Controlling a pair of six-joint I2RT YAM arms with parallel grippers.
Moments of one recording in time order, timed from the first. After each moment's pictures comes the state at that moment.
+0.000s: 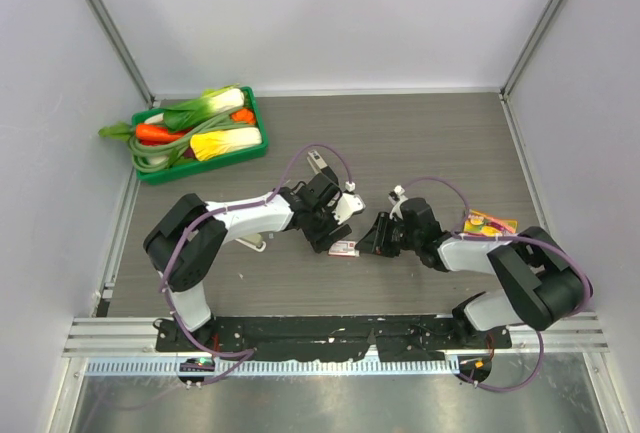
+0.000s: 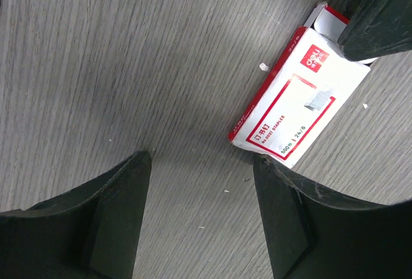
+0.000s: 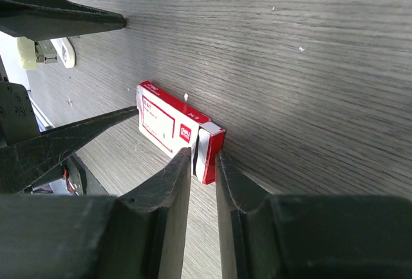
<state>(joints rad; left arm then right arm) -0.84 1.78 1.08 -0.37 0.13 0.26 0.51 1.41 0.35 0.36 -0.41 0.79</state>
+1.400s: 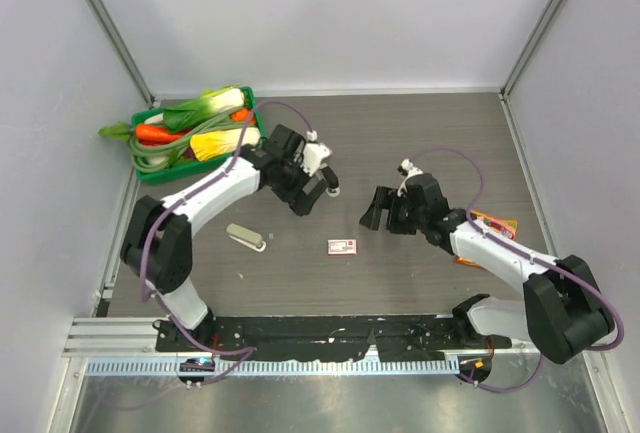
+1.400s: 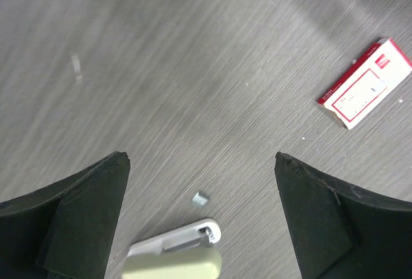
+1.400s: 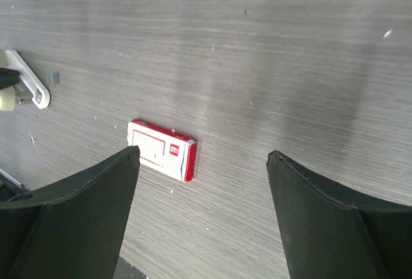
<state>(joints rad) -0.60 1.71 1.28 -0.65 0.17 0.25 0.47 1.23 0.56 -0.08 -0.22 0.58</state>
